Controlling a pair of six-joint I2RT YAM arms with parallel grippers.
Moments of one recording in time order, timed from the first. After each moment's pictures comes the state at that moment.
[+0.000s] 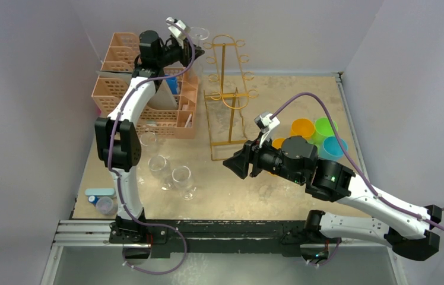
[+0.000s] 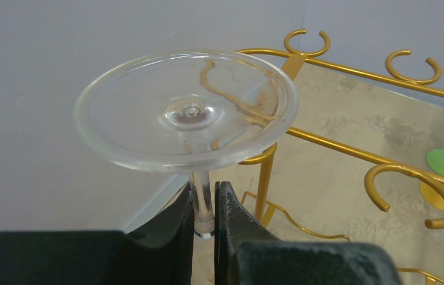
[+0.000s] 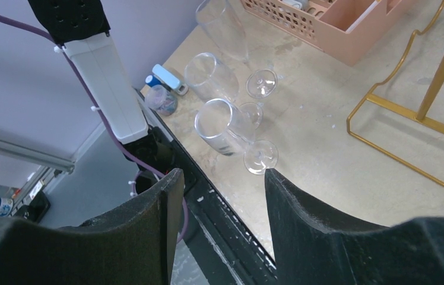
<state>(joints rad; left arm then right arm) -0.16 2.06 1.91 0.15 0.77 0.06 1.11 0.91 1.08 -0.42 0.09 0.52</state>
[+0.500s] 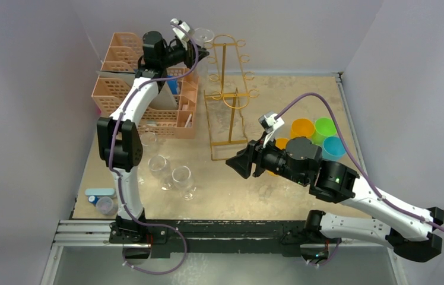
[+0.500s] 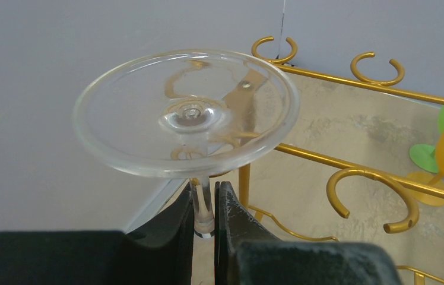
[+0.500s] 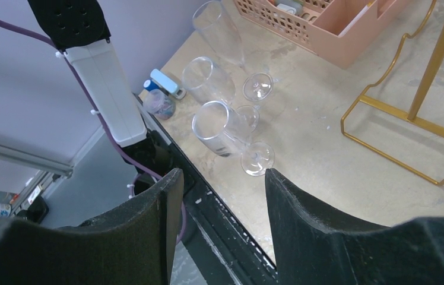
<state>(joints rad) -0.18 2.06 1.91 0.19 0.82 0.06 1.11 0.88 1.08 -0.44 0.11 0.52</state>
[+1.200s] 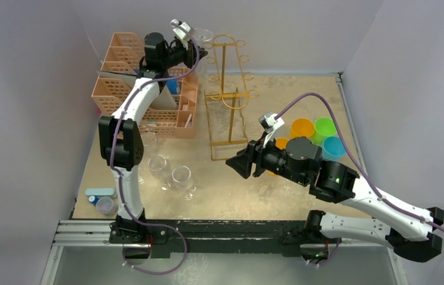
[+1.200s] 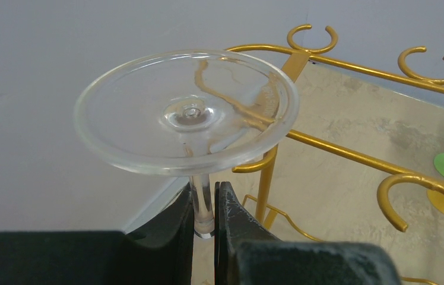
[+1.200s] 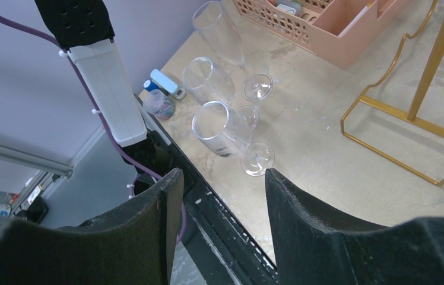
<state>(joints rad) -0.18 2.08 1.91 0.19 0.73 0.06 1.11 0.88 1.08 -0.44 0.11 0.52</state>
